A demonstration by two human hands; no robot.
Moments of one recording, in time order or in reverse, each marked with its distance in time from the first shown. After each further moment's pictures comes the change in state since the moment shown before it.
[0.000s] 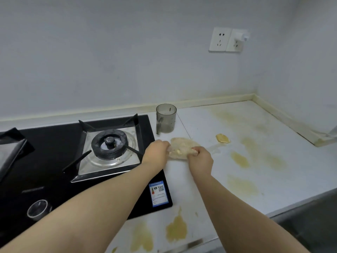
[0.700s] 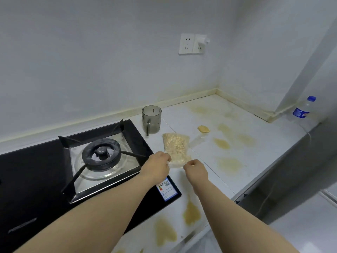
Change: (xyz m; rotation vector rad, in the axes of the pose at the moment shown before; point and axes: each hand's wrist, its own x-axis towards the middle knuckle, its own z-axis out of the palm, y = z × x) left_hand -0.030 -0.037 -0.003 0.000 -0.312 0.310; right_hand -0.063 0.009 0.024 -0.034 0.012 0.320
